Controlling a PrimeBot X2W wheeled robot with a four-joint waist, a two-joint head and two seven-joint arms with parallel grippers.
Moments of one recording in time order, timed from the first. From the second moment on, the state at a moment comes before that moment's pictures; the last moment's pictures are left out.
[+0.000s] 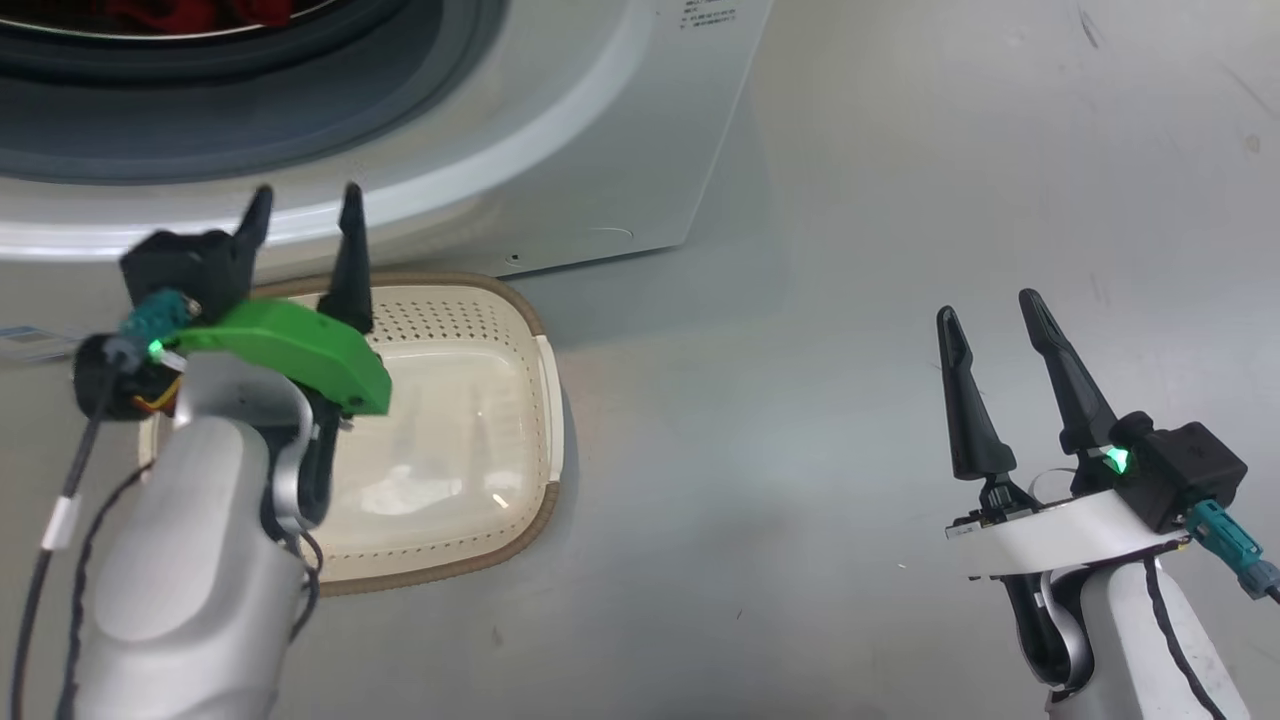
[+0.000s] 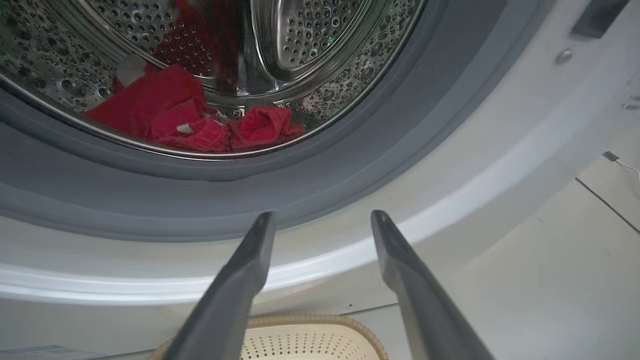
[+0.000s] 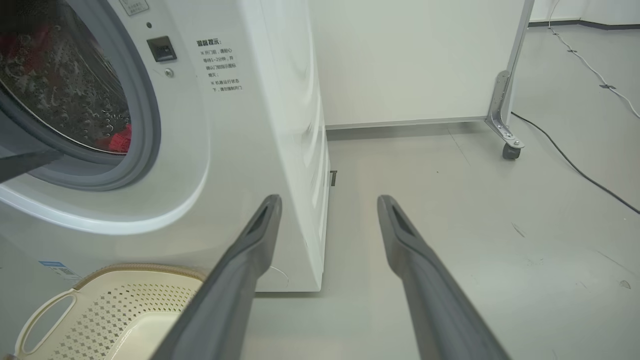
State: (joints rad) left arm -0.51 0.09 -0.25 0.32 -0.46 0.08 -0.01; right arm -0.11 -0.04 0.11 0.01 0.25 0.12 -0.26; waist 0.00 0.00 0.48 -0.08
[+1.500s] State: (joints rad) left arm -1.16 0.39 -0.16 0.54 -0.46 0.04 0.54; right arm -0.26 -0.04 0.25 0.07 0.39 0.12 -0.26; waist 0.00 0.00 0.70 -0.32
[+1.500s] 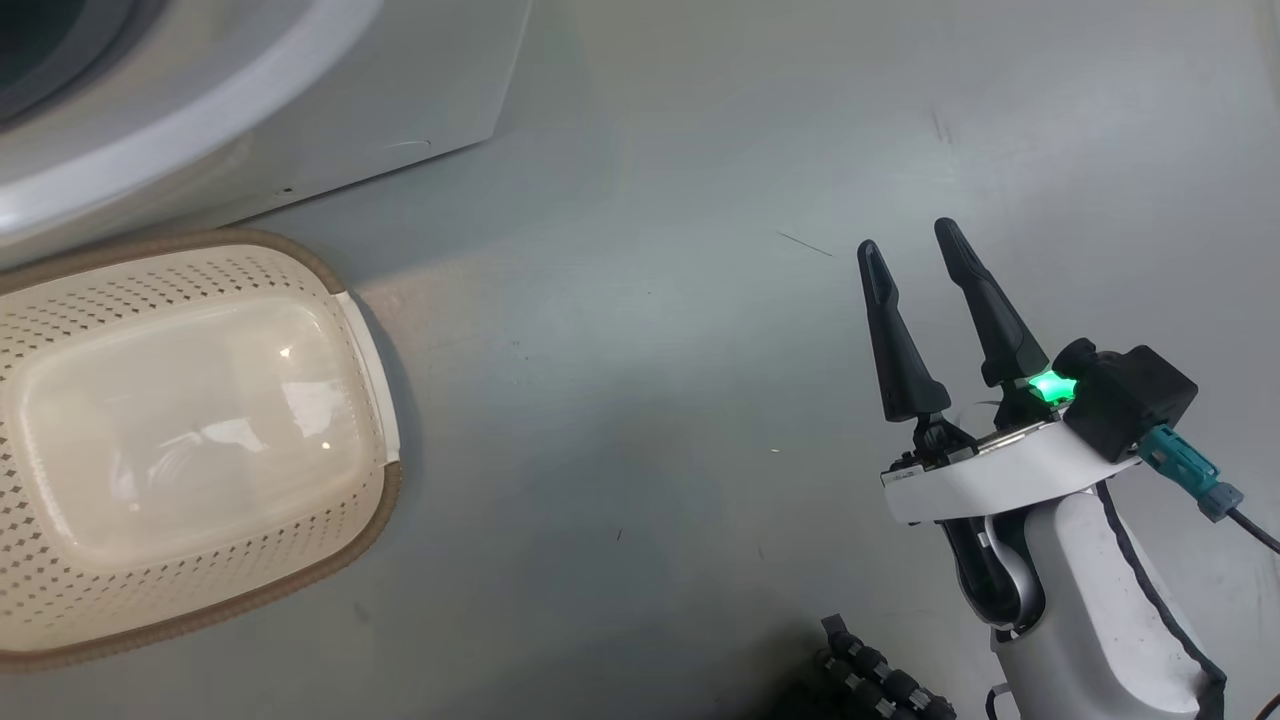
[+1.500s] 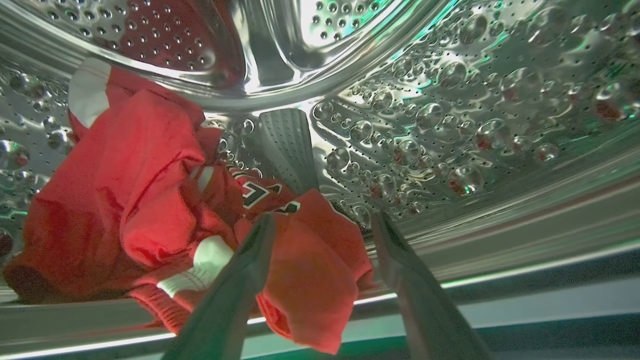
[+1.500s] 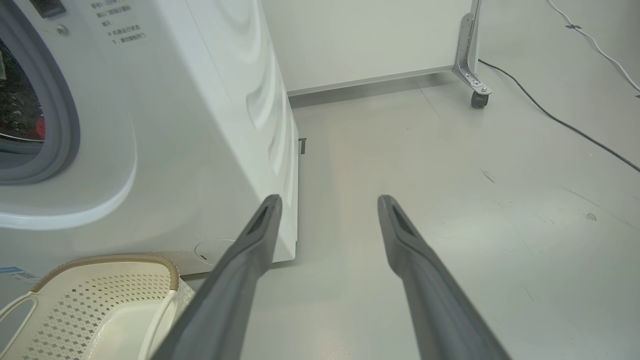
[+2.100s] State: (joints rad) left arm -1.20 0.40 -0.18 0.65 -0.44 0.06 0.64; right arm -0.28 -0.04 0.25 0.09 0.40 0.12 -0.26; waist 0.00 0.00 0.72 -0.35
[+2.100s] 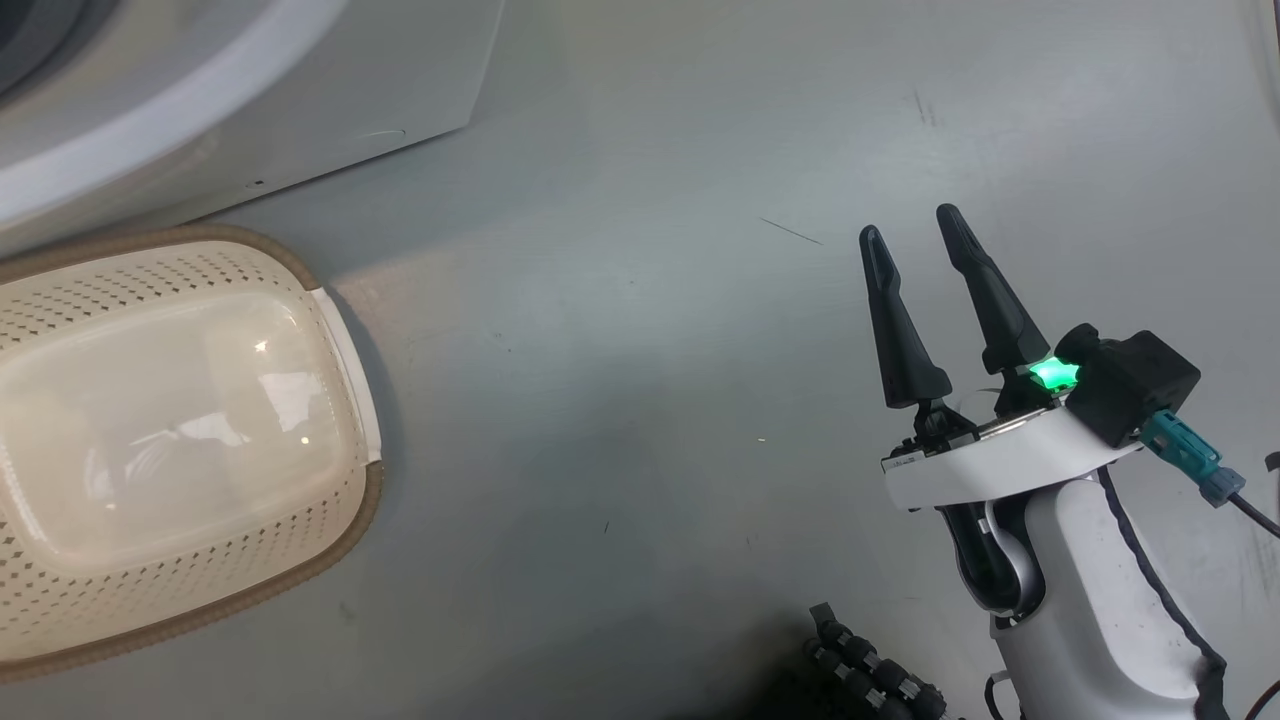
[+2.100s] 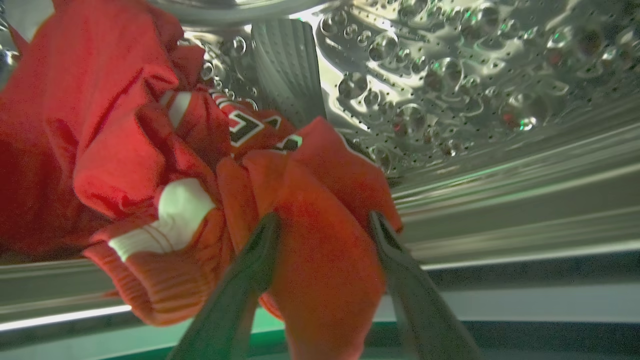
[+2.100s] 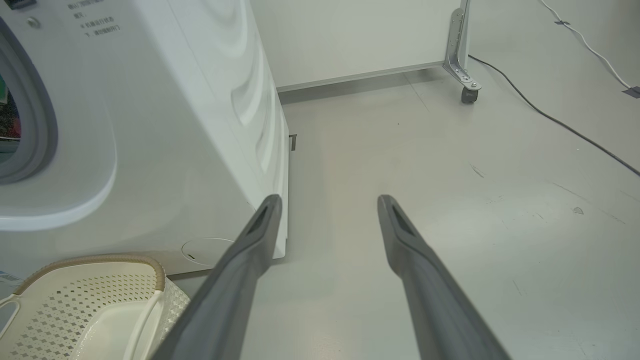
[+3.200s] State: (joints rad) left arm -1.20 0.37 -0.17 0.67 -0.46 0.05 0.53; right arm -0.31 -0.04 0.21 0.10 0.38 0.12 -0.26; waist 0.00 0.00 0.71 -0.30
